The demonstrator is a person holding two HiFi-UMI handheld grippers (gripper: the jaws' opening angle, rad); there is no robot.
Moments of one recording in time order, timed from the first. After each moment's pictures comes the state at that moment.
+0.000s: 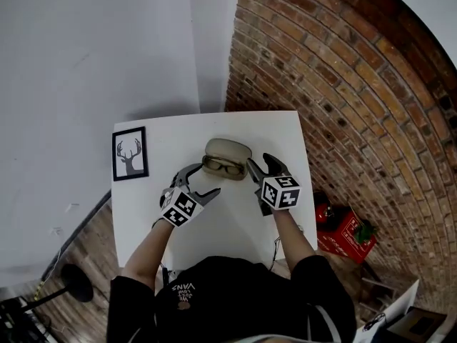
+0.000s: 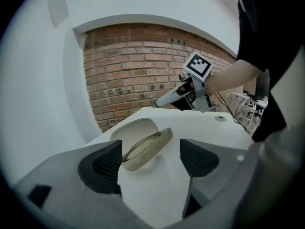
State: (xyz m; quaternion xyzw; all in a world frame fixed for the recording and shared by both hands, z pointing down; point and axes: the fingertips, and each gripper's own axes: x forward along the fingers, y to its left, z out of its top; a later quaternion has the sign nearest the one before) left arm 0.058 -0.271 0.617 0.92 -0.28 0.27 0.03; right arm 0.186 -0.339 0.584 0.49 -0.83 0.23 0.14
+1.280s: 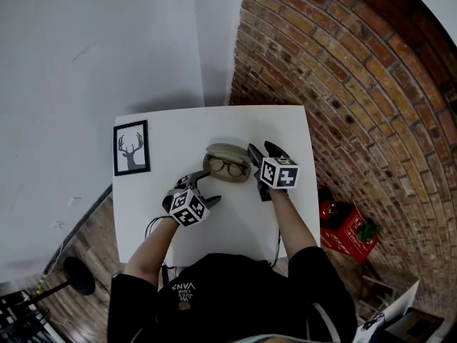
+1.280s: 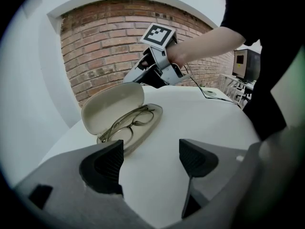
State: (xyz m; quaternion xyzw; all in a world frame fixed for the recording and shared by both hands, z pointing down) left arm 0.063 -0.239 0.689 0.90 -0.20 0.38 0.02; right arm 0.183 -0.381 0.621 0.50 -0.80 0.28 0.16
